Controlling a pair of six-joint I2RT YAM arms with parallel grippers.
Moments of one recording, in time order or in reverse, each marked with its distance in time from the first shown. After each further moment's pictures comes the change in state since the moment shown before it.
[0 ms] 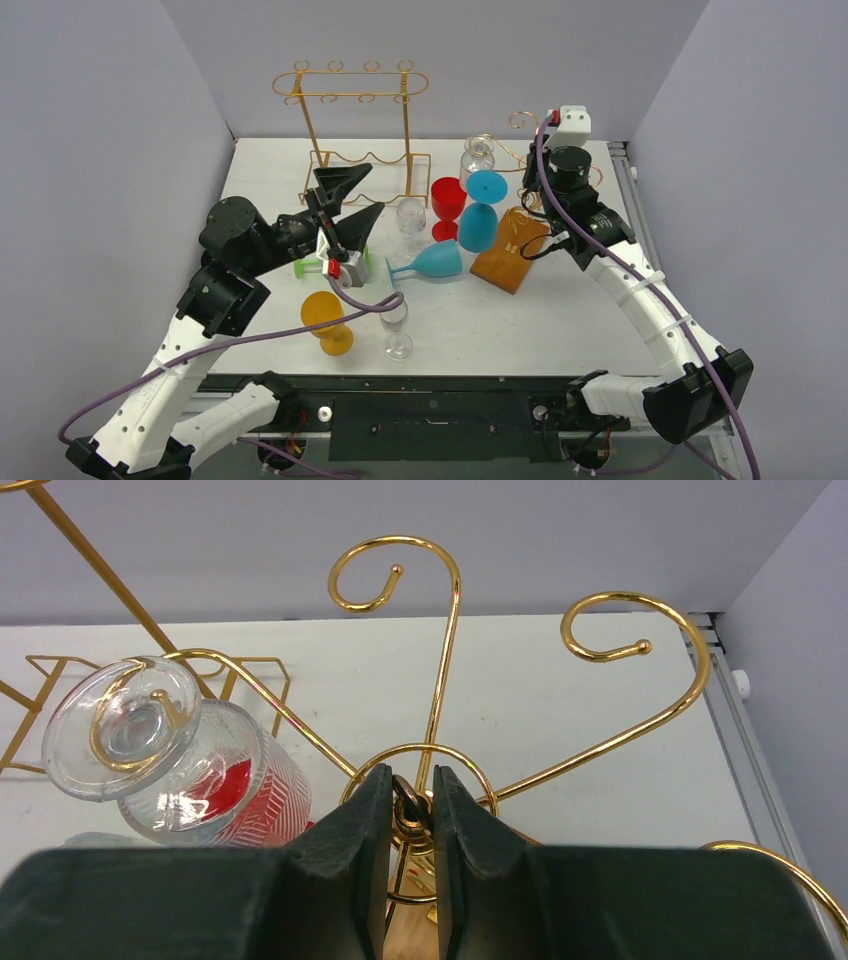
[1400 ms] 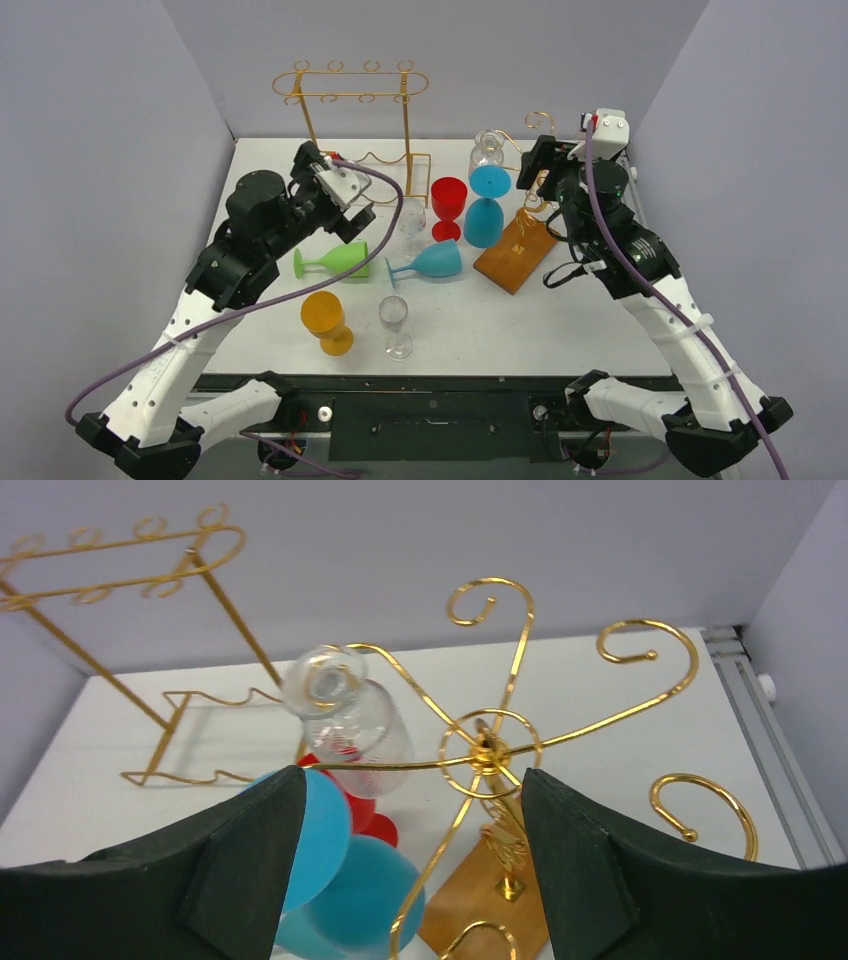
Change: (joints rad) left arm 0.004 0.113 0.111 -0.244 -0.455 -0.579; right arm 0.086 -0.160 0.074 -0.167 0.081 0.112
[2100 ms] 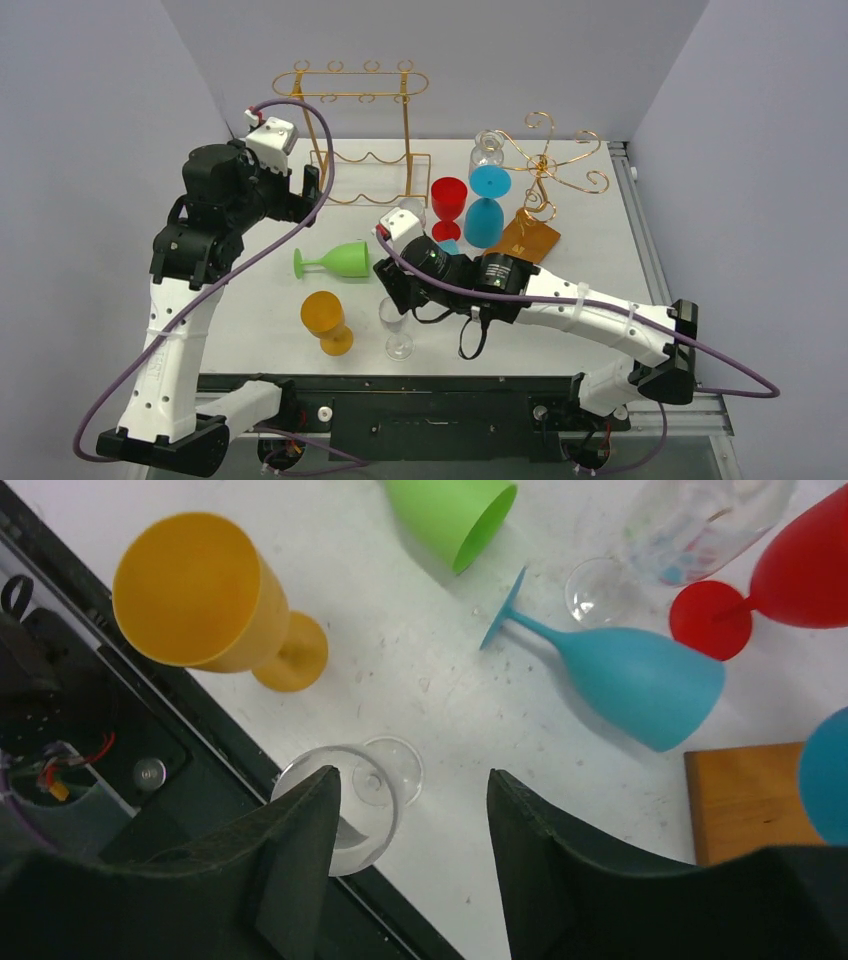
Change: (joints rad) left arm 0.350 0.106 0.246 -0.390 -0.007 -0.404; right arm 0.713 0.339 0.140 -0.304 -0.106 0.046
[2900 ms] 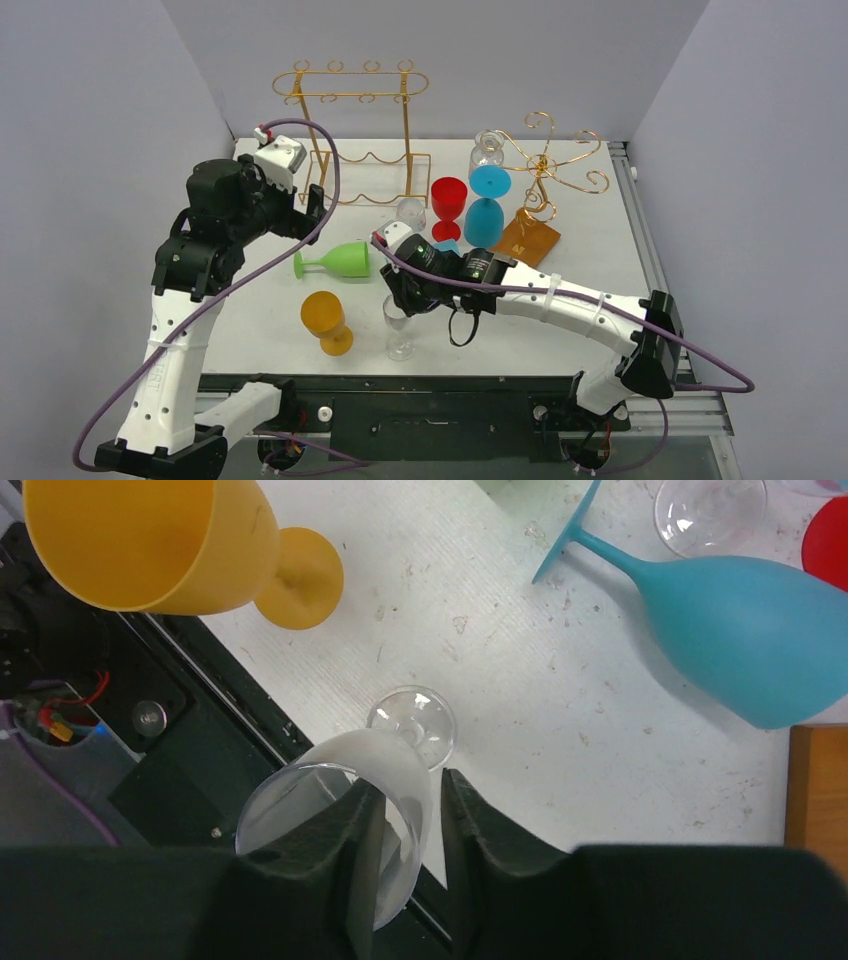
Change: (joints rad) left arm 0.000 -0.066 -0.095 -0.019 0.074 0.026; right arm -0.075 0.087 -0.092 -0.002 -0.235 0.031
